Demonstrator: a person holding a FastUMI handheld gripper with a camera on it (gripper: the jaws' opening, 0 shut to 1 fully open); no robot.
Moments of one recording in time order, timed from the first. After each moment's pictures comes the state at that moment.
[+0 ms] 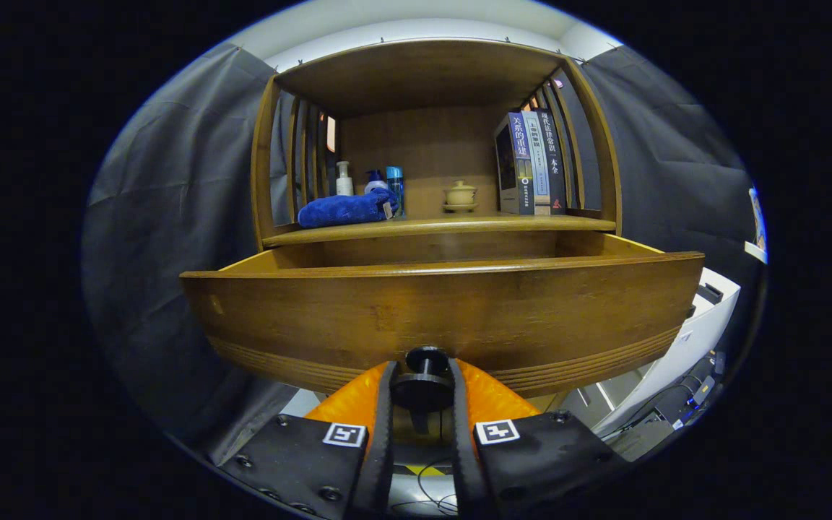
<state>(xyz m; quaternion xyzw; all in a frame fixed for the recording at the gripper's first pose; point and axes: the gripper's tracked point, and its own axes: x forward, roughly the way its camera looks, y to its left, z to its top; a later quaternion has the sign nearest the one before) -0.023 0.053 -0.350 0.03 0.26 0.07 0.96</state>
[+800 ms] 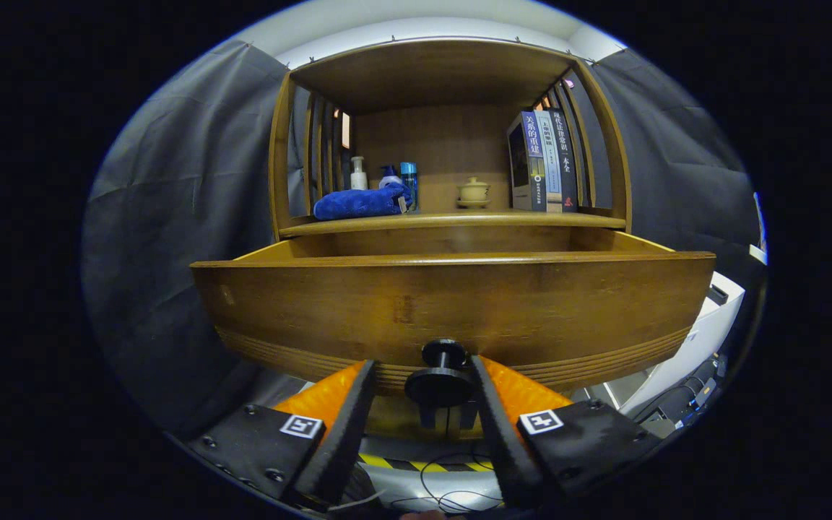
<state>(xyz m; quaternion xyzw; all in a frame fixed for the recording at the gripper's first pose) -0.032 0.062 -0.350 0.02 0.26 0.08 0.96</state>
